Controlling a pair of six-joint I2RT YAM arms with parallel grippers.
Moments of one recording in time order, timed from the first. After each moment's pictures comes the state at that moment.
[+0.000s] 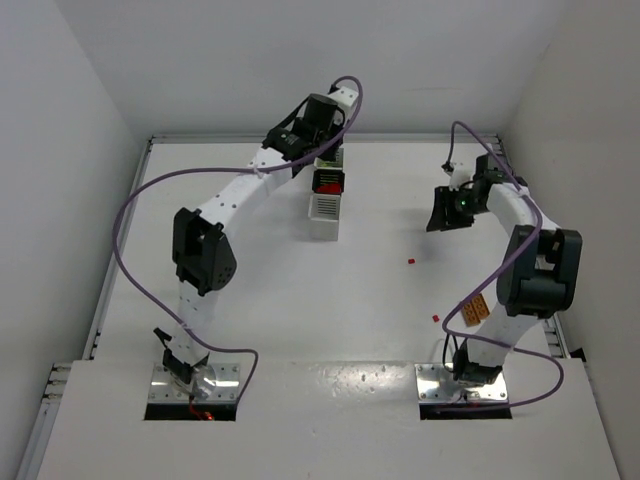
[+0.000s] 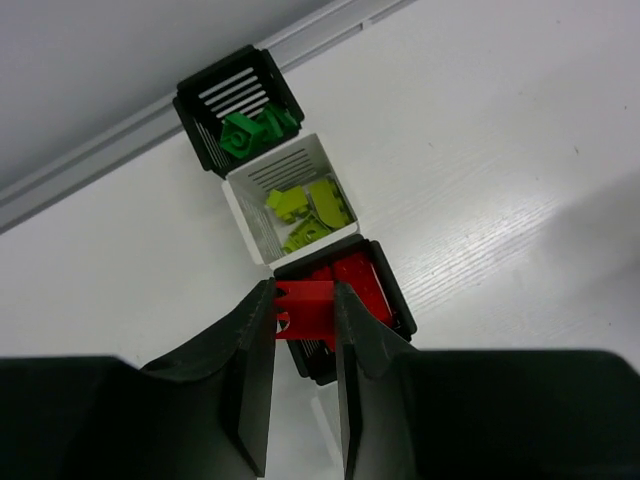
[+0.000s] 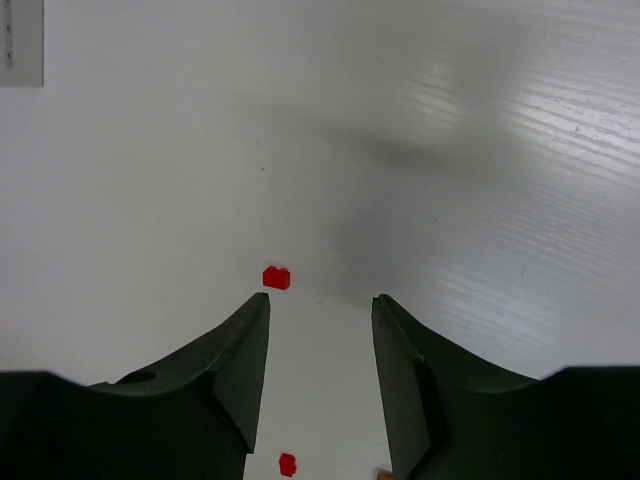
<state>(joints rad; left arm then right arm) -0.58 2.10 2.15 -0.54 -0.19 0.03 -0.17 1.75 1.22 -0.66 -0.47 -0.23</state>
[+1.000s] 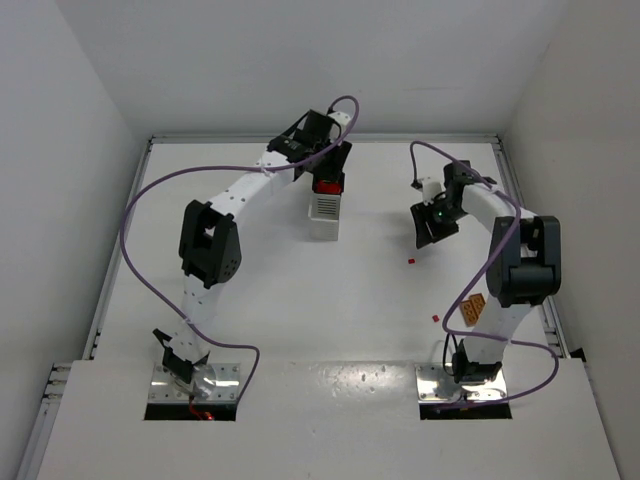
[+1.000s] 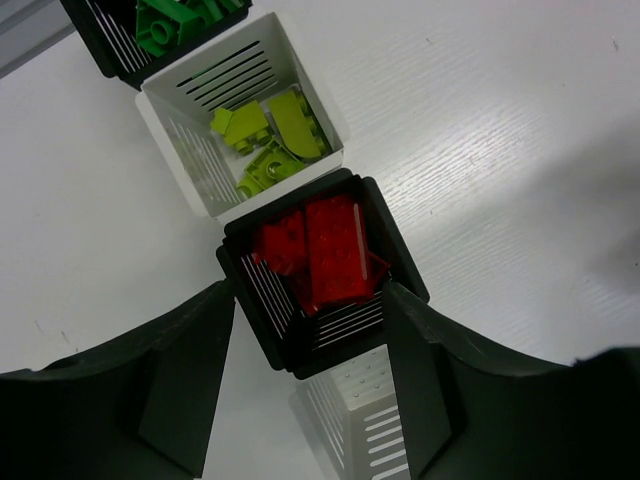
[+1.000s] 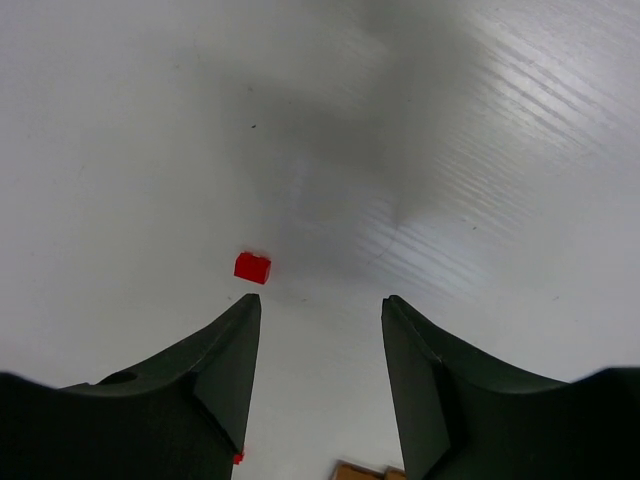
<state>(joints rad) -0.54 2.20 2.10 -0.59 -0.06 -0.02 -0.02 1.83 1.22 -0.70 -0.30 -0.38</state>
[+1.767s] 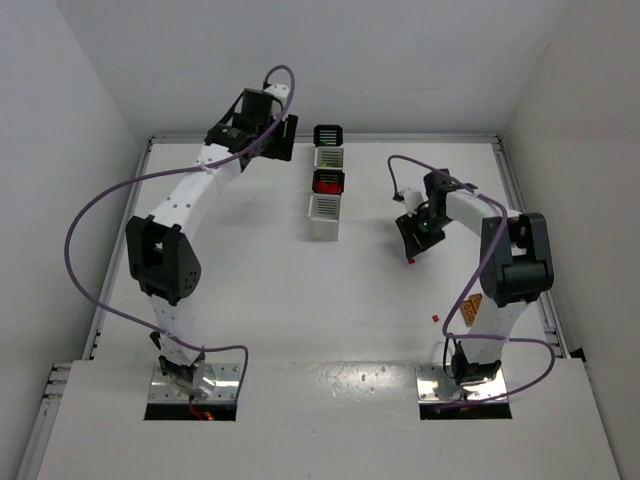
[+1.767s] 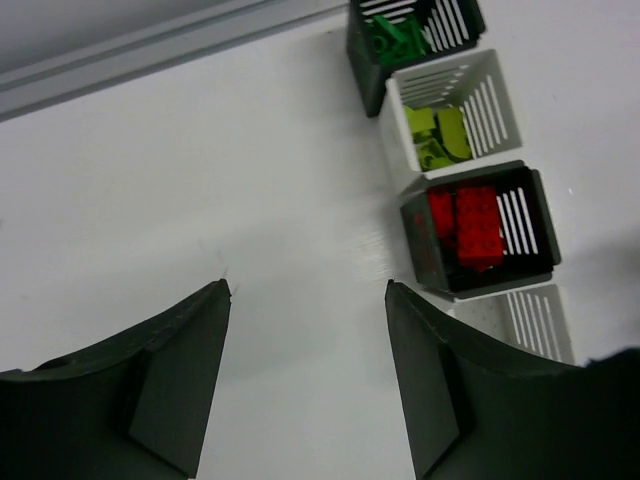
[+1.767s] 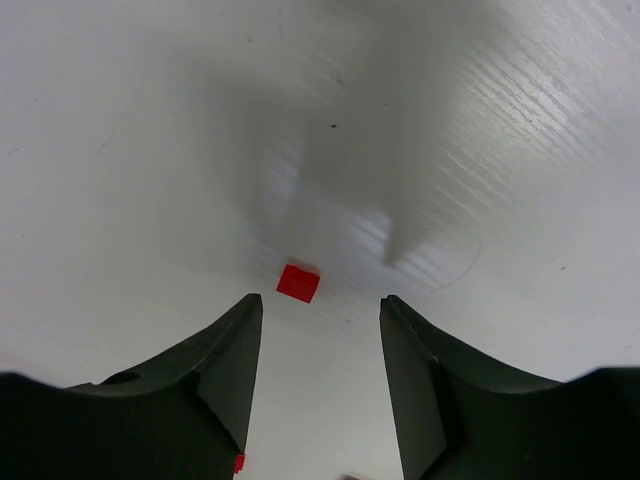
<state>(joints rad) -0.37 1.92 1.90 -0.59 -0.08 -0.04 0.08 1.85 1.16 -0.68 -0.26 -0.44</state>
